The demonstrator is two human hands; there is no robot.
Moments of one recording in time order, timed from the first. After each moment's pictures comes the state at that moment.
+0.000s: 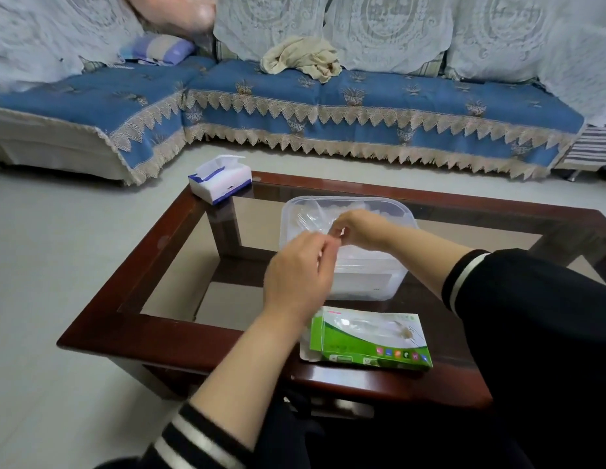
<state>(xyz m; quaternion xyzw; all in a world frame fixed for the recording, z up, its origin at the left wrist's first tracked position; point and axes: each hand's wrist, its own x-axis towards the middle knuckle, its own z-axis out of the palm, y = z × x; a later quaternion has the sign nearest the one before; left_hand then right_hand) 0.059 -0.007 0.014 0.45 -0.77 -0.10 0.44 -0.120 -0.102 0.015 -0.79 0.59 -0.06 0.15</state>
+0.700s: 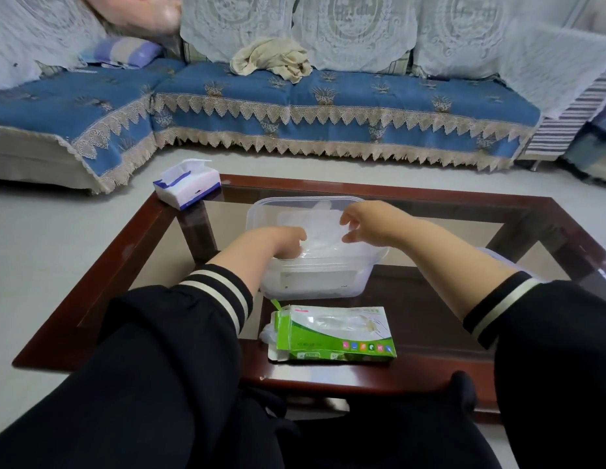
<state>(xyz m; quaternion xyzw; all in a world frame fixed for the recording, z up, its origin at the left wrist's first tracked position) 0.010 -0.117 0.012 0.50 -0.83 -0.24 -0.13 -0.169 -0.050 0.054 -0.71 0.69 -0.04 0.13</state>
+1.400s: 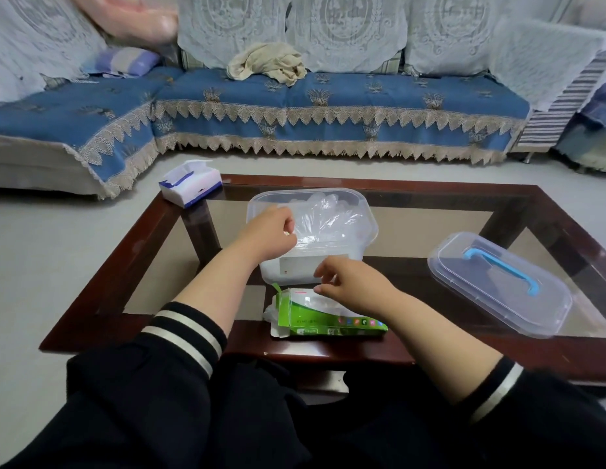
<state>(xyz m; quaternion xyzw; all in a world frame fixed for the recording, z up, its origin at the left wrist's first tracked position) 0.043 -0.057 0.033 0.47 -0.84 -0.21 0.15 -0.112 0.061 0.007 -0.68 0.68 -0.16 0.22</state>
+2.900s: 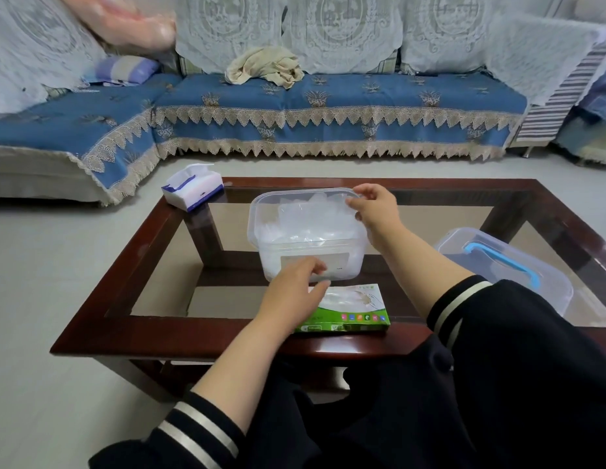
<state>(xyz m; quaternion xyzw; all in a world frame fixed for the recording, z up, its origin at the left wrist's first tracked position) 0.038 0.033 -0.018 0.45 -0.83 -0.24 0.23 -0.153 -0.015 0.037 -0.35 0.61 -0.61 0.36</state>
